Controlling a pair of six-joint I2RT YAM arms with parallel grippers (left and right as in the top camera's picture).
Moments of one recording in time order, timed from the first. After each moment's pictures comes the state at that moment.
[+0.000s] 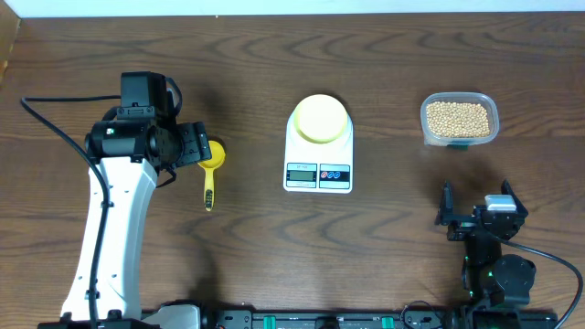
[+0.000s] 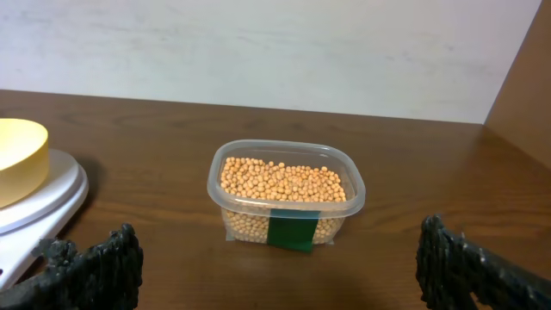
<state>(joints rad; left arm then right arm) 0.03 1.41 1.28 -1.07 -0.03 -0.20 -0.04 0.01 0.01 -0.07 0.00 -0.08</state>
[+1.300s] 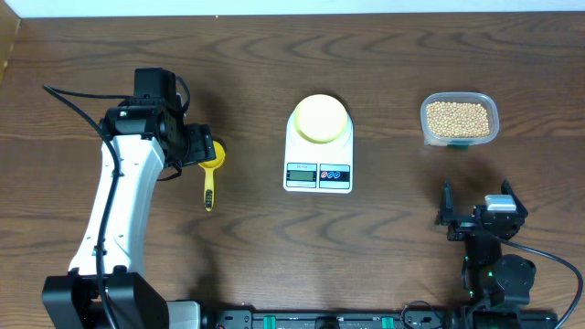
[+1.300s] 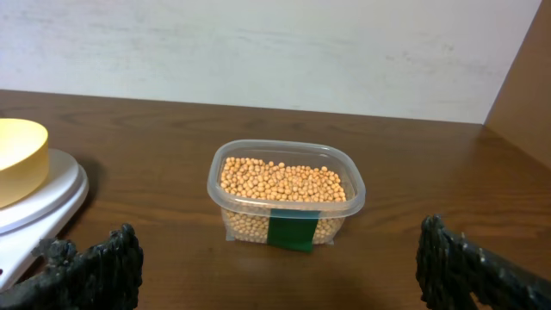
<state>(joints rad) 0.03 1.53 1.28 -1.07 -0.04 -0.20 -0.04 0.01 0.01 -0.07 0.00 -0.08</state>
